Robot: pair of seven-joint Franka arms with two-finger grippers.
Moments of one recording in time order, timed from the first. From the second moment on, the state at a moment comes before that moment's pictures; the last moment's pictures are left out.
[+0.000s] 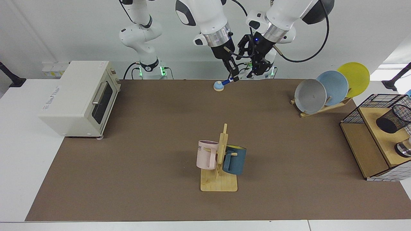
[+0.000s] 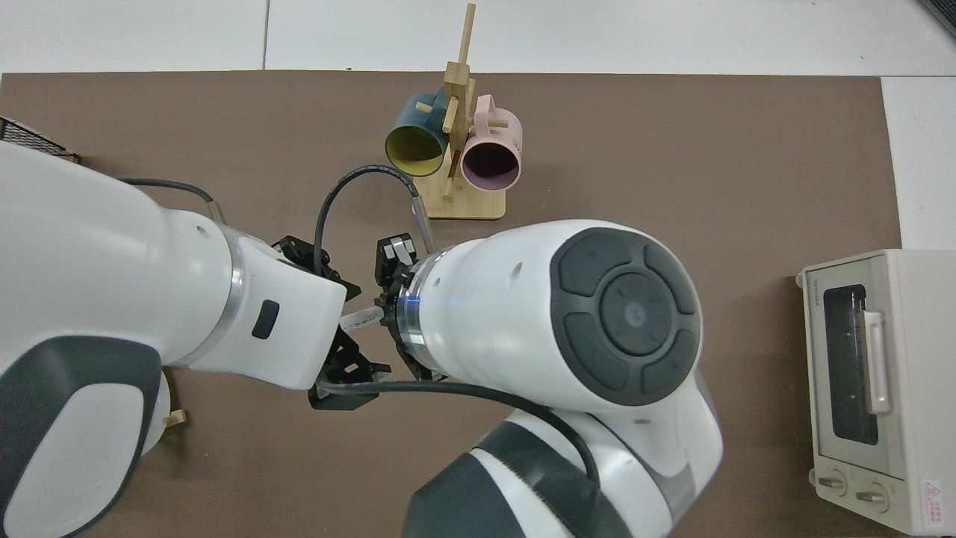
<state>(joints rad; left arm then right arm) -0.14 -0.06 -0.26 -1.62 -0.36 1.59 0.78 0.60 0.18 0.08 -1.45 0.27 1.96 1.87</state>
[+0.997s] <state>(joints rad) -0.15 -0.07 -0.29 -1.63 -0.28 1.59 0.77 0.60 0.18 0.08 -1.45 0.27 1.92 1.82</state>
